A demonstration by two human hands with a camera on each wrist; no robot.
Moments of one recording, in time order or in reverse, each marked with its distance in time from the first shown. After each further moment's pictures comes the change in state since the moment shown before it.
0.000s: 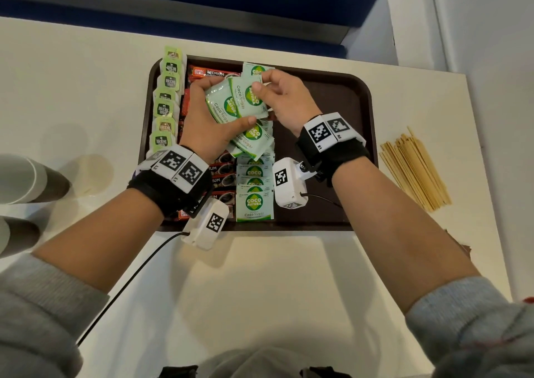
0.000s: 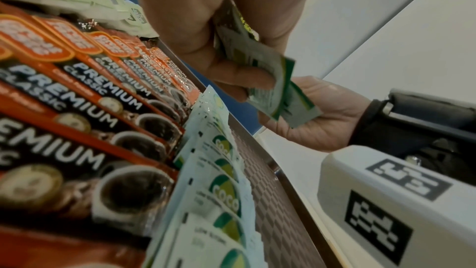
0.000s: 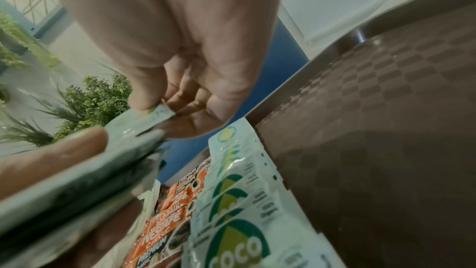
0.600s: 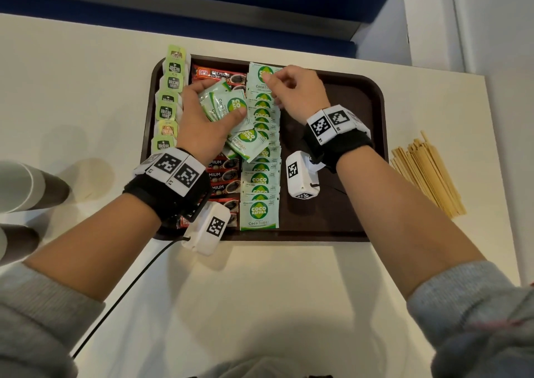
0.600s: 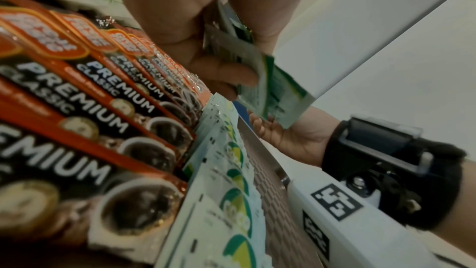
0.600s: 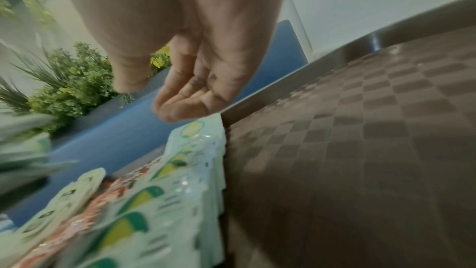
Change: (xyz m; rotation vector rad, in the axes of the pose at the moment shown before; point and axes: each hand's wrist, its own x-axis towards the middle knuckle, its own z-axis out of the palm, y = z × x) left_hand 0.013 -0.006 -0.007 -0.003 0.076 -0.114; right_hand 0.034 0.016 -0.011 -0.235 0.134 0.012
